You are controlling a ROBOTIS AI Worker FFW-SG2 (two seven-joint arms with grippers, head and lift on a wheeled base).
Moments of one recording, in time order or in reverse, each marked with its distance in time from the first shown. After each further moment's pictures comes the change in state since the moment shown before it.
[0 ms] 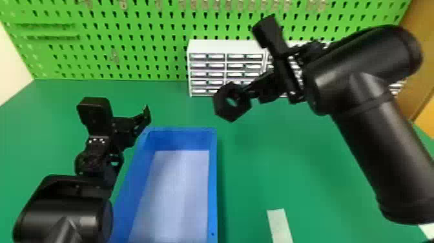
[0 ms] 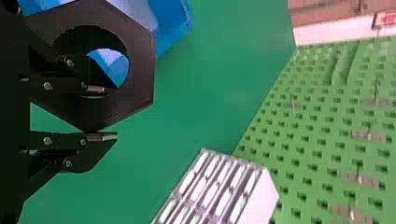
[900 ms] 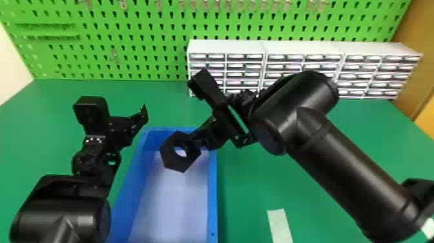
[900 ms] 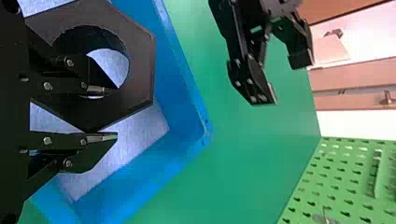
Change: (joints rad) left arm 0.001 0.000 0.012 -0.004 0.000 0.000 -0.002; right arm 0.006 0.015 0.285 0.095 -0.401 -0.111 -0.223
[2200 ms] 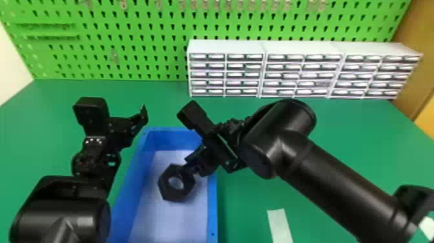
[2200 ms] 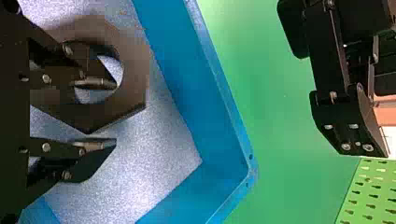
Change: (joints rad) left arm 0.004 0.000 0.000 -0.002 0.000 0.000 0.000; right arm 0.004 -0.014 0.139 0.091 -0.129 -0.086 -0.102
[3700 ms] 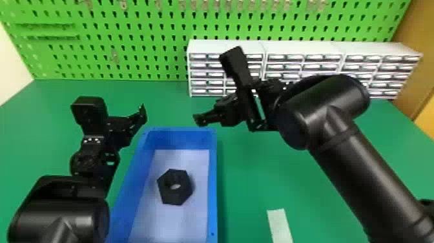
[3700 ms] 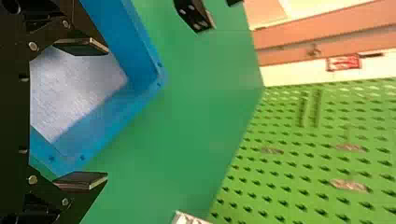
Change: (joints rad) left arm 0.001 0.000 0.006 -0.006 0.000 0.000 -0.001; right arm 0.090 0.023 -0.364 -0.131 0.161 -0.053 0.000
